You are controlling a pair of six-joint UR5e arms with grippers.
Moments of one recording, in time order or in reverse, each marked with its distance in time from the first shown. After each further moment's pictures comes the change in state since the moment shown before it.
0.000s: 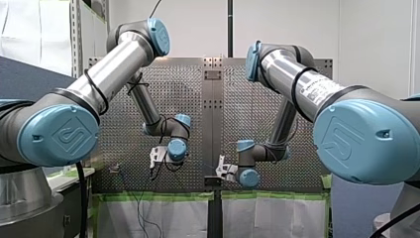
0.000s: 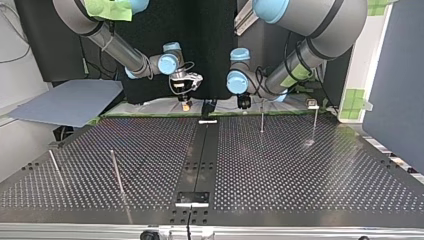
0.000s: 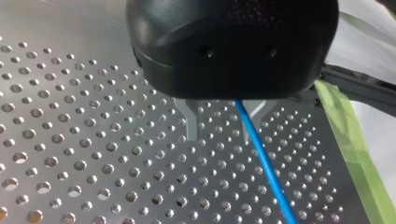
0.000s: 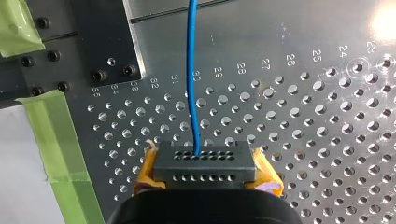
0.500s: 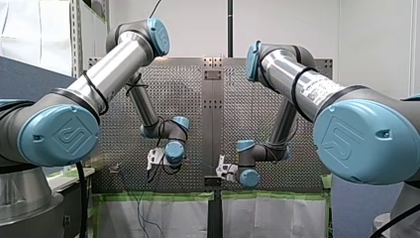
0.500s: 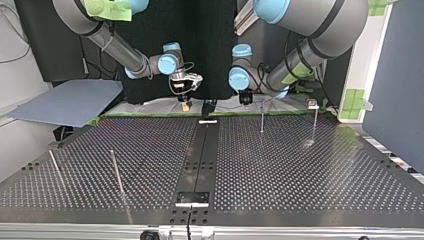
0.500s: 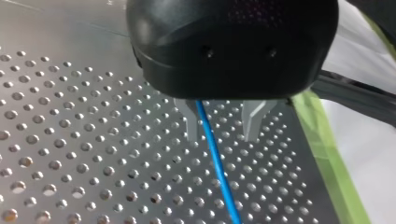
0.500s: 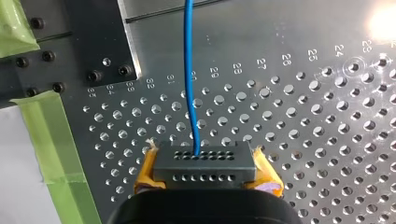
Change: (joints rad) left arm 0.004 0.001 -0.041 0.015 0.007 0.026; right arm -0.001 0.000 0.000 -0.007 -0.001 0.000
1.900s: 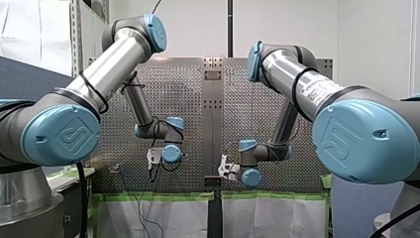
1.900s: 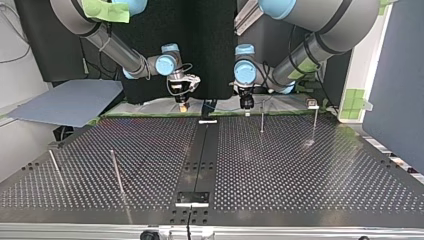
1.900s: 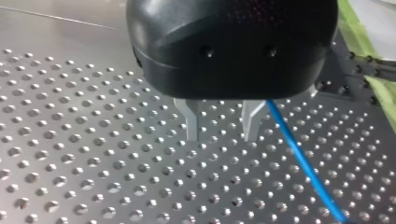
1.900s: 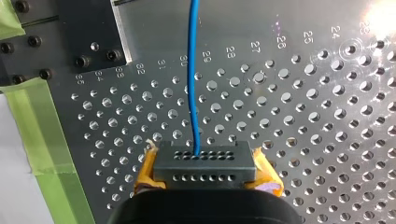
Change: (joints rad) left arm 0.020 0.046 -0.089 0.257 0.037 -0.022; right arm -0.016 0.000 0.000 -0.011 0.000 0.000
